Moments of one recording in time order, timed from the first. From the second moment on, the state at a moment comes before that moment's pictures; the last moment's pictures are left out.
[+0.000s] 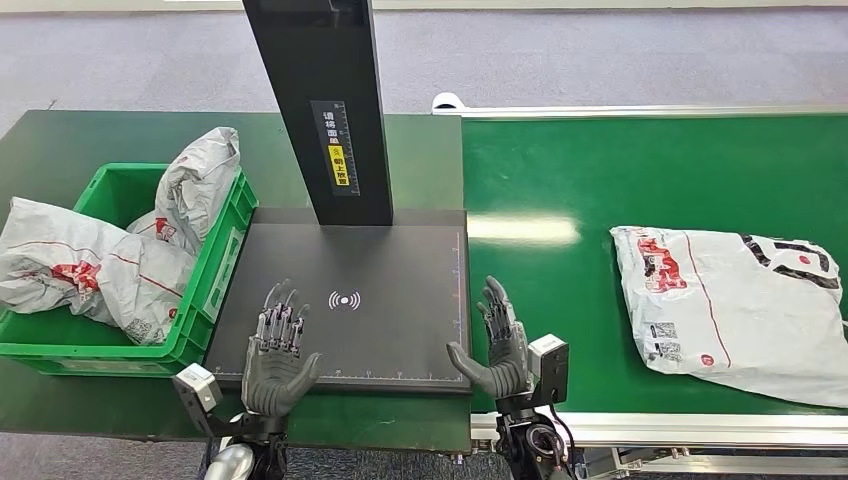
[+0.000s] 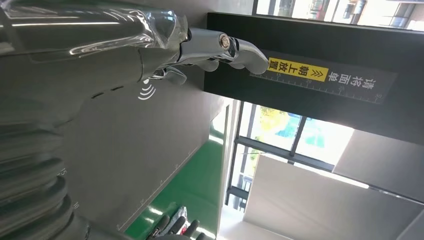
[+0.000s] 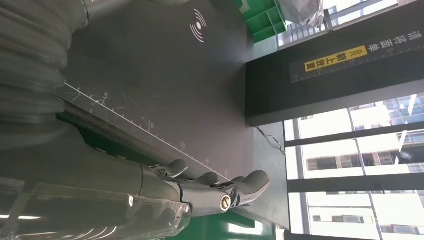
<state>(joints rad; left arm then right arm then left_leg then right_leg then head) -0.03 -0.34 0.15 -1.25 0.01 -0.38 -0.70 -0.20 0.28 -0.02 -0.87 0.11 0.18 -0.70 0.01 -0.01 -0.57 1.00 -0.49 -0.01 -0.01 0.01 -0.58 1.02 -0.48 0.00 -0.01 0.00</state>
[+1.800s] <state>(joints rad) 0.03 -0.31 0.15 -1.33 -0.01 -0.29 -0.70 -0.62 -0.11 -0.37 -0.41 1.12 -0.45 0.13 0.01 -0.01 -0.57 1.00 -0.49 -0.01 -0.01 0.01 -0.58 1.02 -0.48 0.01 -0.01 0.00</state>
